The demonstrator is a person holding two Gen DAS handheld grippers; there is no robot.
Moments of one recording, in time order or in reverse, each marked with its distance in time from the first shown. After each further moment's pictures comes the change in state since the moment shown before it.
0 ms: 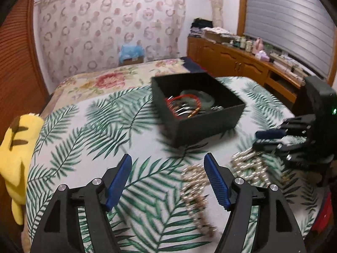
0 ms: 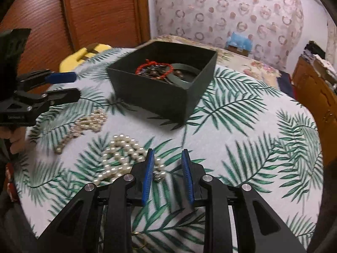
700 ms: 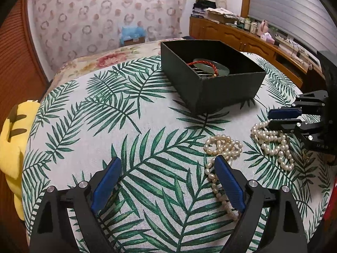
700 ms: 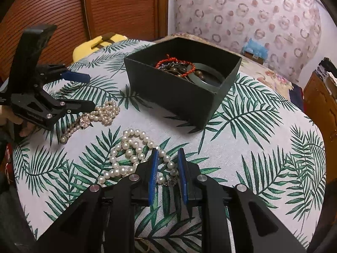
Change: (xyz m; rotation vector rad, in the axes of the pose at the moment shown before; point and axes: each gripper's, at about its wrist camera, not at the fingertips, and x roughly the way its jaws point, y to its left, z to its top) left arm 0.027 0.017 -0.019 0.015 0.132 0.001; right arm 0.008 0.011 0.001 -0.120 0.003 0.061
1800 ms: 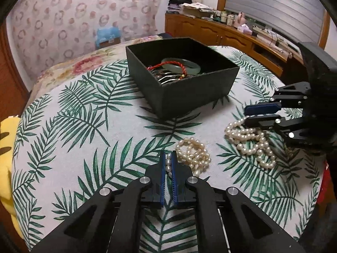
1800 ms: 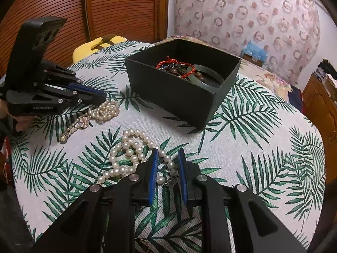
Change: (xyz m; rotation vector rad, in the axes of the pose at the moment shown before) left arm 0.000 -0.020 0.012 0.101 0.016 -0.124; right arm 0.000 -0.001 0.001 -0.001 -0.001 0.003
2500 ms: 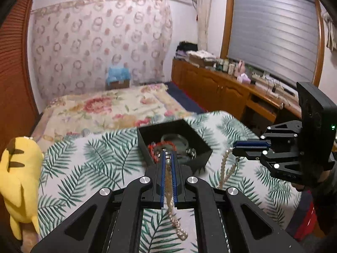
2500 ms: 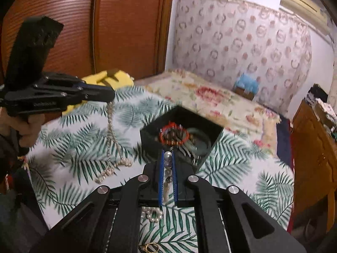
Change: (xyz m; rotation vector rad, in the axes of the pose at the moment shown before) left arm -0.111 -0.011 0.051 -0.076 -0.324 0.014; right arm -0.097 0.021 0.054 -0.056 -0.216 -0.062
